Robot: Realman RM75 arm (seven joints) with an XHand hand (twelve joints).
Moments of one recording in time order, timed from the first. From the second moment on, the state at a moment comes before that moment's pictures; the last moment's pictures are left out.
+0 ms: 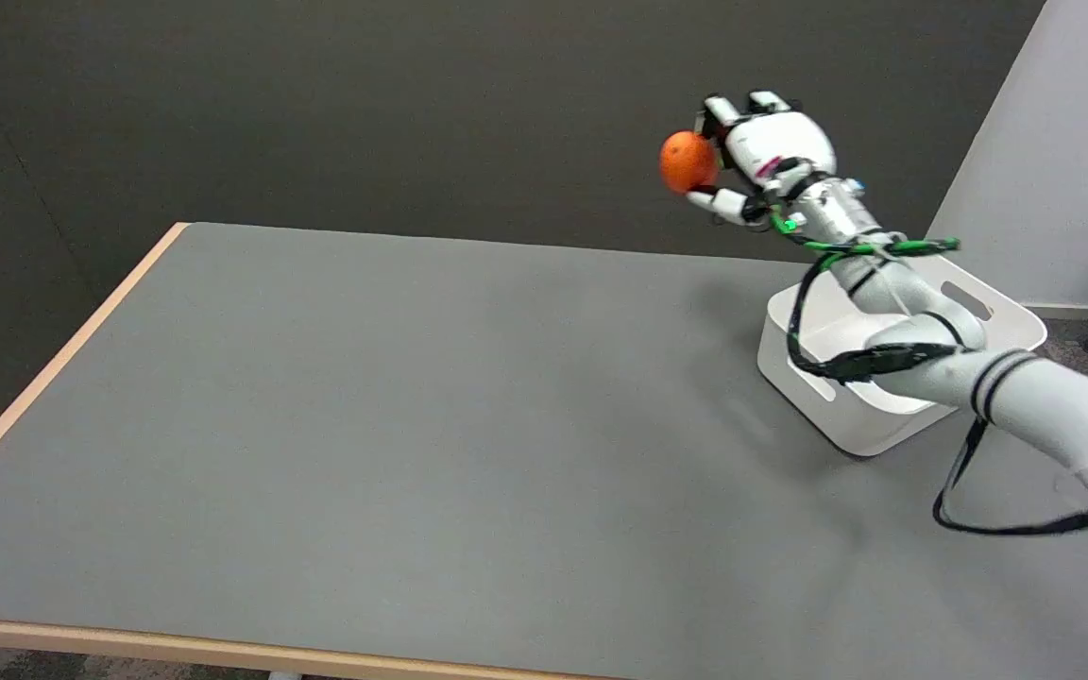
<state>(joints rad) 0.68 -0.81 0.81 -0.78 -2.36 0.66 0.18</state>
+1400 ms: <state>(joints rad) -0.35 -1.24 2.26 -1.45 -2.30 0.44 0.11</state>
